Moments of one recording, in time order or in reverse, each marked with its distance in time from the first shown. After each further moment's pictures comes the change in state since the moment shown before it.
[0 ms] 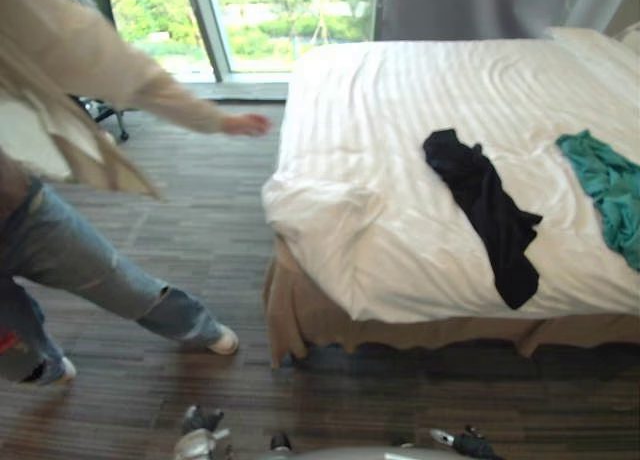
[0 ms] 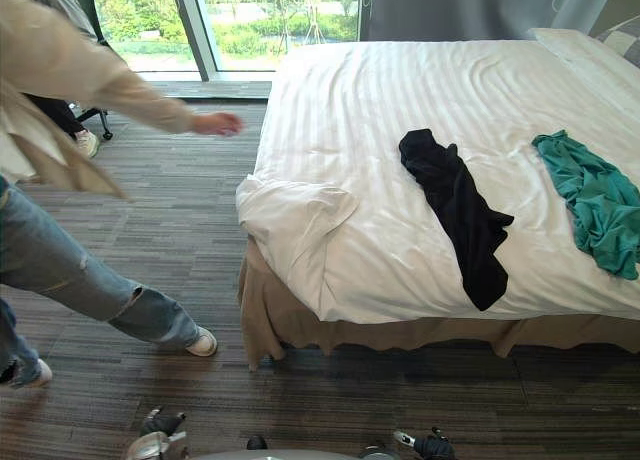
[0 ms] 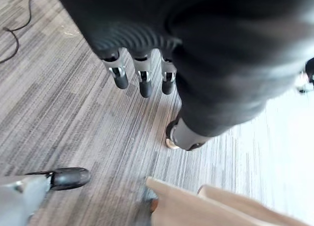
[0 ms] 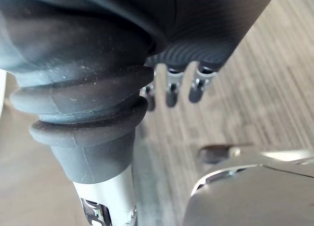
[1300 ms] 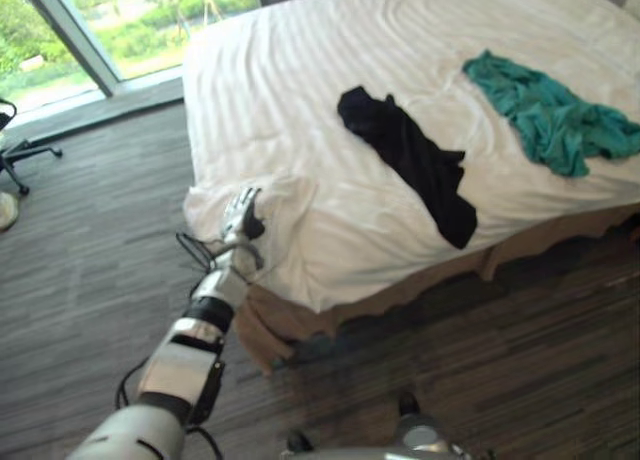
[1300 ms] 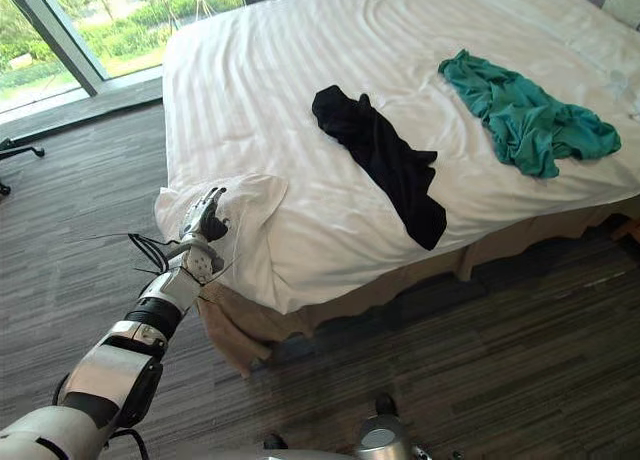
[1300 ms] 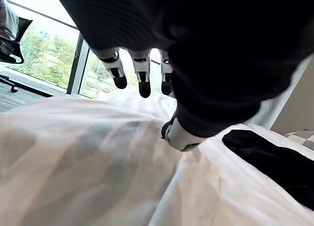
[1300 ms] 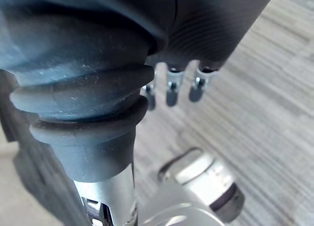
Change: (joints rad) left arm -0.756 0.091 -0.637 0.008 0.636 0.033 0.086; right arm 0.061 0.032 -0.118 -0.077 0.095 -0.031 -0.029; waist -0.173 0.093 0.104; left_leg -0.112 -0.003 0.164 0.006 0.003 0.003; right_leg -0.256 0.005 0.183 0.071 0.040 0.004
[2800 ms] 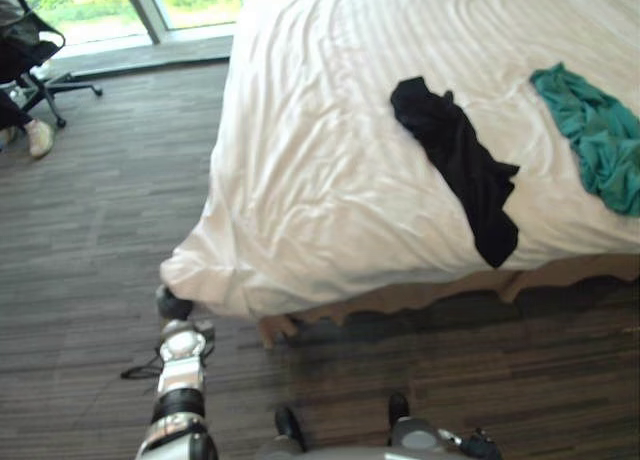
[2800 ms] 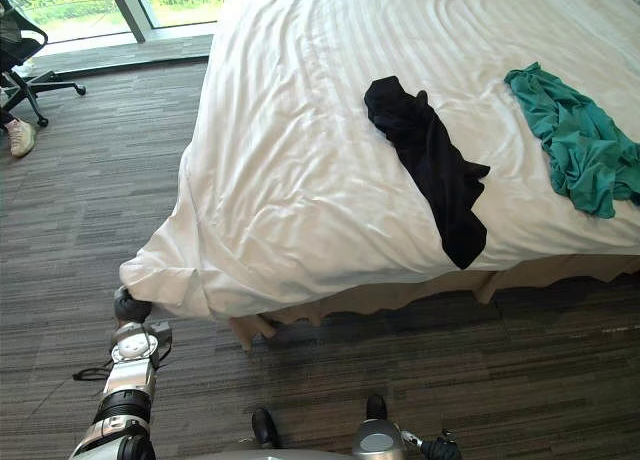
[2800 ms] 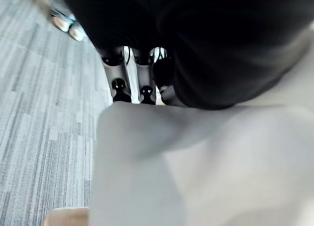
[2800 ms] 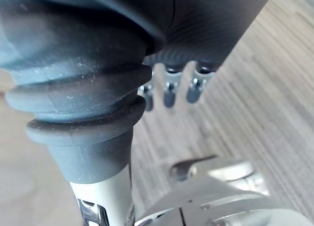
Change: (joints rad) left arm 0.564 -0.169 0.686 -0.181 -0.355 -0.143 -0.045; right arm -0.049 -0.013 0.043 0.034 -0.077 0.023 -0.015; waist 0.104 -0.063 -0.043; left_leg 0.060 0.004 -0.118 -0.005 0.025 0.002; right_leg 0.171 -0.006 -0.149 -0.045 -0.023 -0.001
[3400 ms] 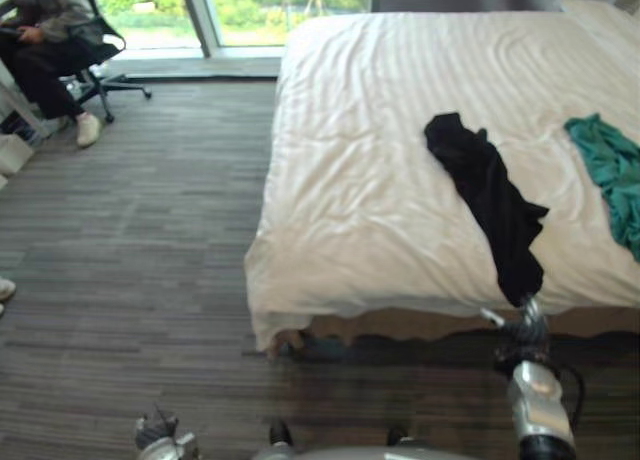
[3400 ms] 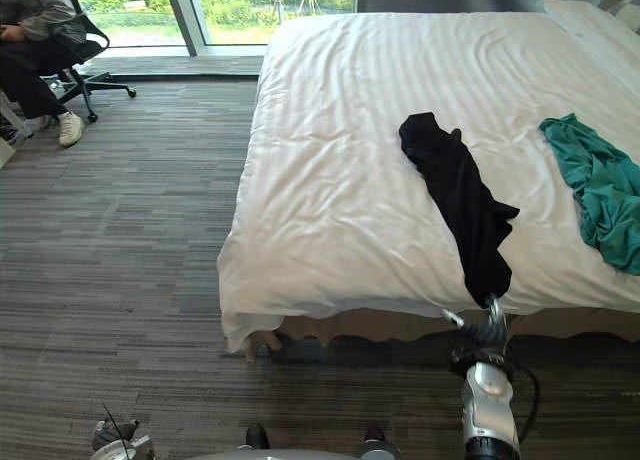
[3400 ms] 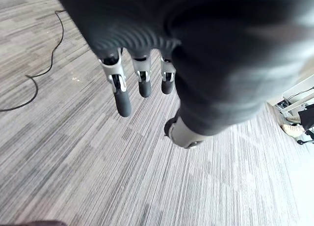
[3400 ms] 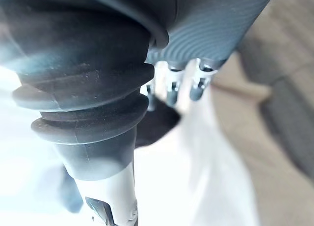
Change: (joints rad) left arm 0.351 -0.055 -0.058 0.099 -0.175 0.093 0.003; right arm -0.150 -0.118 0.060 -0.703 -0.009 -0.017 -0.046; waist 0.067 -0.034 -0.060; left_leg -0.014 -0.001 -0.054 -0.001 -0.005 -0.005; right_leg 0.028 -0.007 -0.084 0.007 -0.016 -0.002
